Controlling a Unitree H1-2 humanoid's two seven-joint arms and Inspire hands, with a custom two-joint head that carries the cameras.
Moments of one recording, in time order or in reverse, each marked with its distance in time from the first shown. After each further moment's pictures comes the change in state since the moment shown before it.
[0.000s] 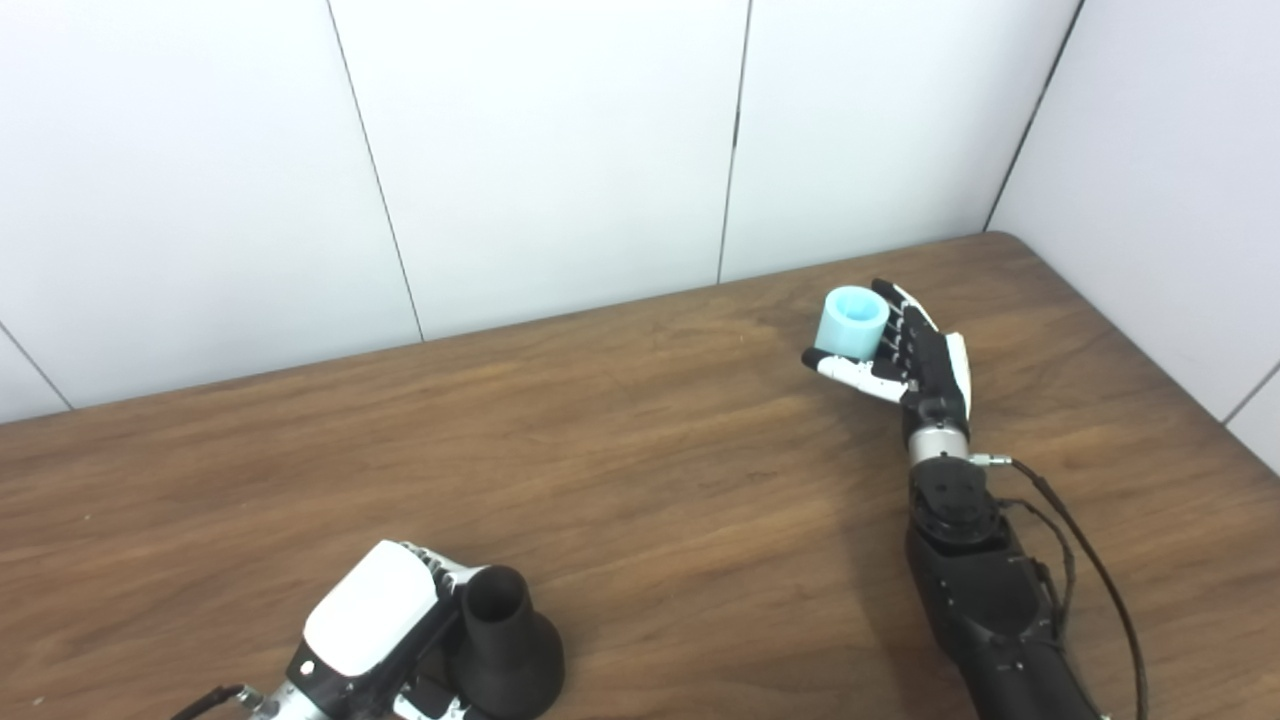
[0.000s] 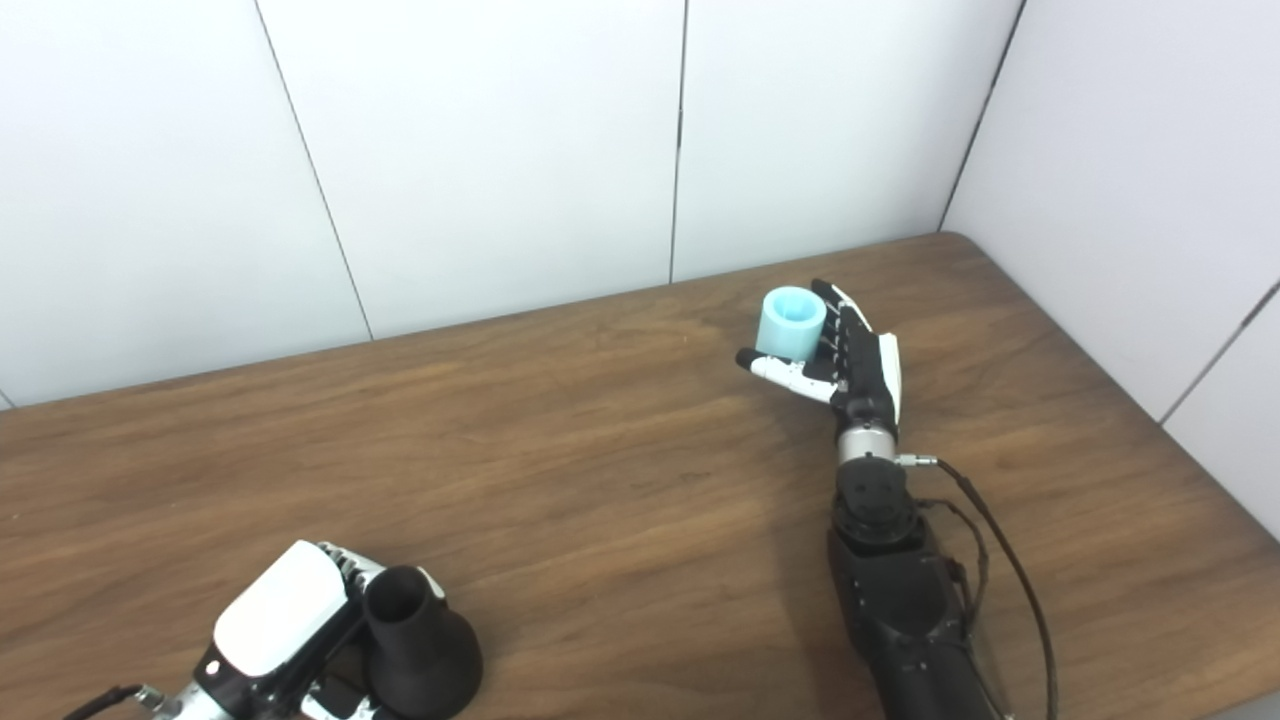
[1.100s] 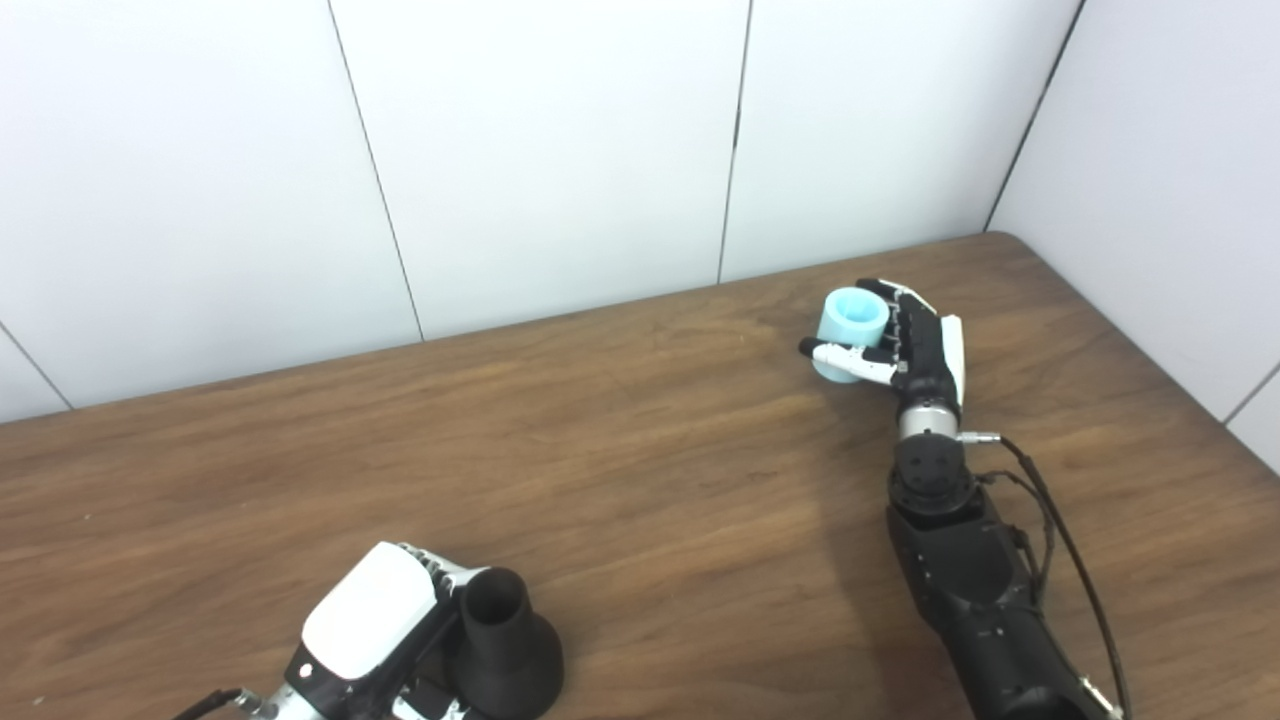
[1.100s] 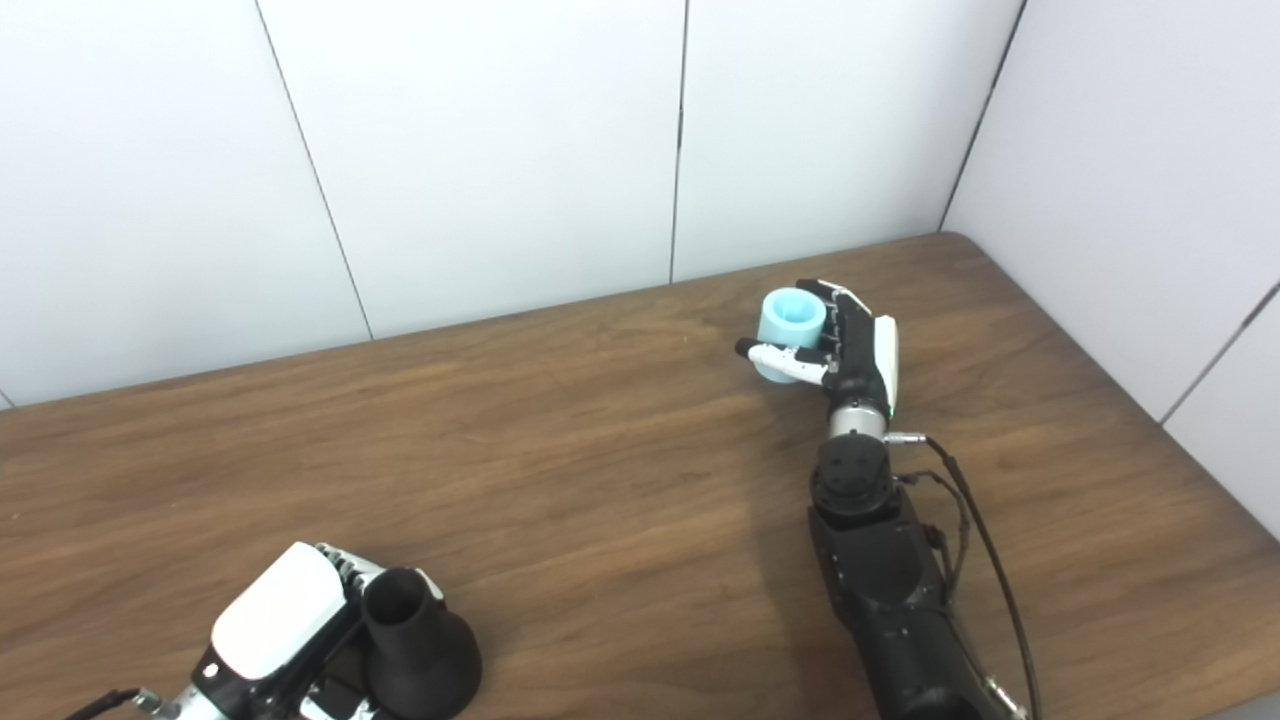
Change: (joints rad) left arm 0.008 0.001 0.005 -0.010 0.013 0.000 0.004; right arm -0.065 -0.010 0.033 0.052 -0.098 0.076 -0.103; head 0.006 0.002
